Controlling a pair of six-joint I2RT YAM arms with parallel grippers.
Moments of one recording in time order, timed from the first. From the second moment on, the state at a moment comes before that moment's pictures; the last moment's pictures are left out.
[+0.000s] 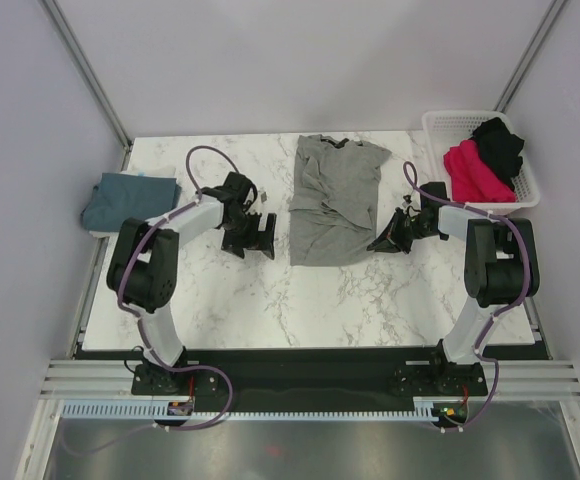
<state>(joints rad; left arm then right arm) -0.37 1.83 1.26 -0.67 0.27 -0.19 -0.01 1.84 1.04 -0.43 -0.70 0.55</state>
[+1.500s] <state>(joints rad) -0.49 2.06 1.38 -0.56 0.60 -0.39 -0.01 1.86 1.04 -0.43 -0.68 0.55</state>
